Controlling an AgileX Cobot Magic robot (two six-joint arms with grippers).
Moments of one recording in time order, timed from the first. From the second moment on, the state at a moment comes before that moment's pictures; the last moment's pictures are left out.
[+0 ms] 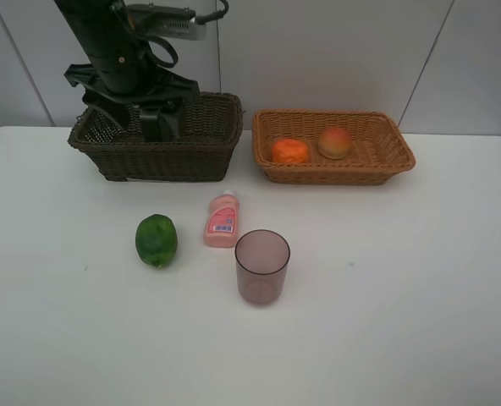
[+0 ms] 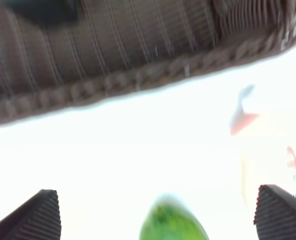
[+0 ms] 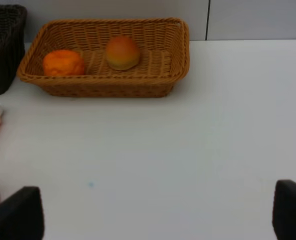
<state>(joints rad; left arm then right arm) -0.45 1.87 -1.49 0.13 0.89 -0.31 0.05 0.00 -0.53 0.00 1.06 0.04</state>
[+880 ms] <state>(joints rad) -0.61 1.87 -1.23 0.12 0.72 -0.60 0.05 0.00 -0.53 0.00 1.06 0.04</state>
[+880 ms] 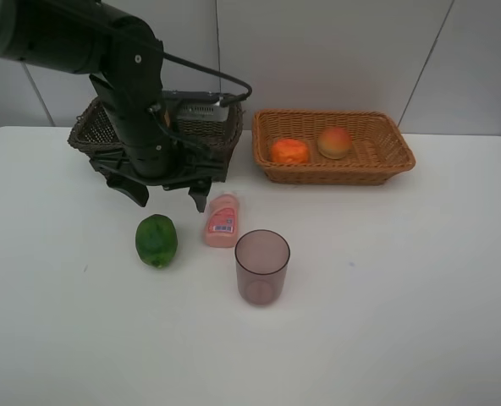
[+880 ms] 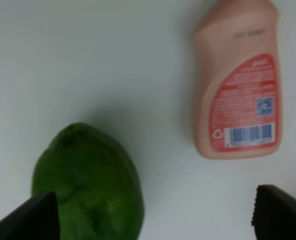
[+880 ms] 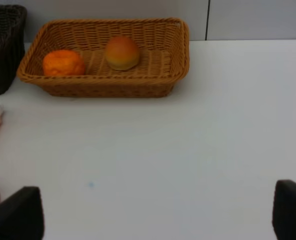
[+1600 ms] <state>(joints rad) -0.76 1.85 -1.37 0.10 0.83 -0.47 0.05 0.00 -0.53 0.00 1.06 0.04</state>
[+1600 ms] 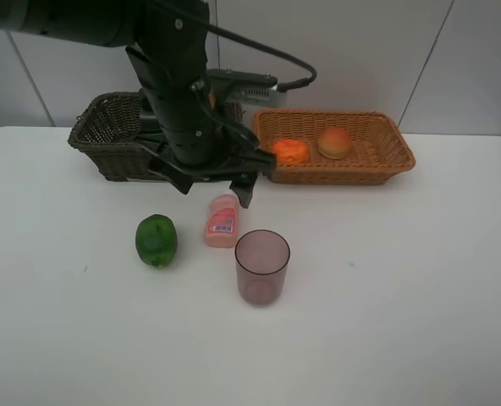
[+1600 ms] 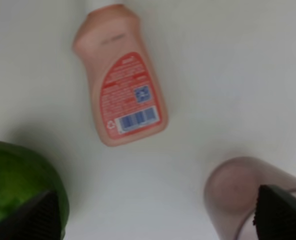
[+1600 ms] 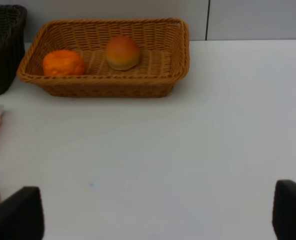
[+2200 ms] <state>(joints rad) -0.88 1.92 -1.37 0.10 0.85 -0.47 0.05 0.00 -0.53 0.00 1.06 0.04</state>
